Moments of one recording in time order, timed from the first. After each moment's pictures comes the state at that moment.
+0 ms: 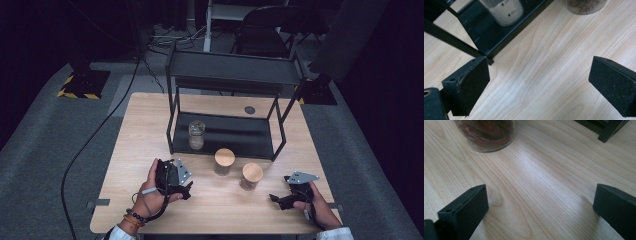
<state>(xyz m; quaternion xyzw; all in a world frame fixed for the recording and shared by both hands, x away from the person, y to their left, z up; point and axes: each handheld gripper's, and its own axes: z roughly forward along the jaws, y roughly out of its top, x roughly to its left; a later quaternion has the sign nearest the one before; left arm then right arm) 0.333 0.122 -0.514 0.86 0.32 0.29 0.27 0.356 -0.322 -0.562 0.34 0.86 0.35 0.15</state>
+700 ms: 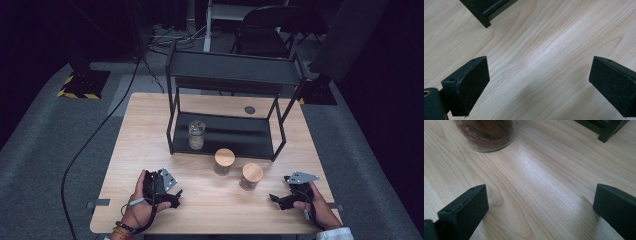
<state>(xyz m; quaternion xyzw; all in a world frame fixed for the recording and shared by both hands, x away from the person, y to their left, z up) 0.317 0.155 -0.543 0.85 0.37 0.26 0.27 0.356 -0.322 -0.562 0.34 0.86 0.35 0.15</state>
